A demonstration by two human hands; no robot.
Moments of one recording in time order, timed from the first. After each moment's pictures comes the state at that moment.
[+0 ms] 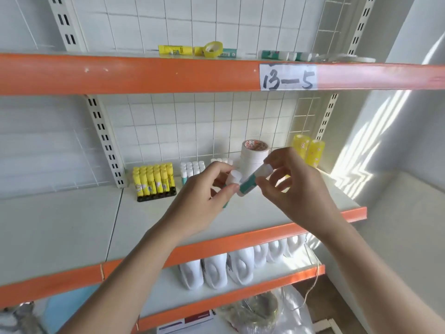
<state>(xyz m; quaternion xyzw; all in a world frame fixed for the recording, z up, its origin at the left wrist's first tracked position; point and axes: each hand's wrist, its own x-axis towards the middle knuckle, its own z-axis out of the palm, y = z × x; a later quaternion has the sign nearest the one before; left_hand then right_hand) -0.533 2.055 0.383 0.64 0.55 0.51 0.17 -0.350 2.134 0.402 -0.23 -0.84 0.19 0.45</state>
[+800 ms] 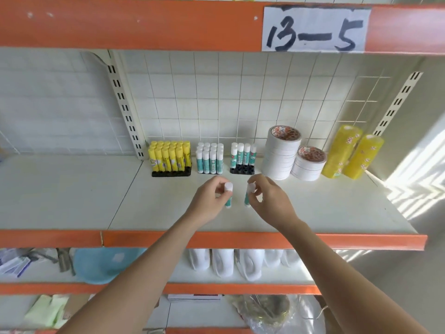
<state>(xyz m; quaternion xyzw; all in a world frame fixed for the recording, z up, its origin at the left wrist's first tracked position) -0.551 2.149 0.248 0.46 0.74 0.46 0.15 -0.408 2.267 0.236 -0.24 -0.89 0.19 0.34</state>
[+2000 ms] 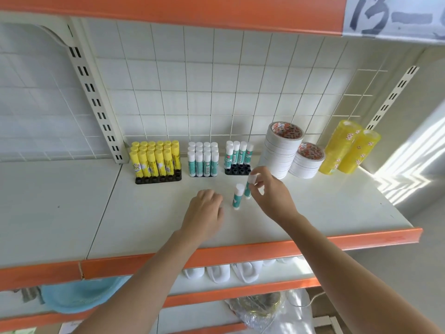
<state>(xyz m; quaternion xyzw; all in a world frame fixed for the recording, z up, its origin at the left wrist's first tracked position) -0.594 2.168 0.186 0.62 0.75 0.21 -0.02 -0.440 2.295 0.229 -0.32 -0.88 0.19 0.28</state>
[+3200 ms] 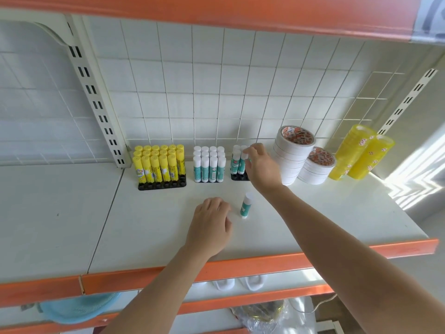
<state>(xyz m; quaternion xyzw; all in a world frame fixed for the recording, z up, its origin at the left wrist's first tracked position) -0.596 2.167 0.174 0.60 0.76 0.25 -0.03 -0.524 2.354 0.235 -0.36 -0.89 0.06 0.27</state>
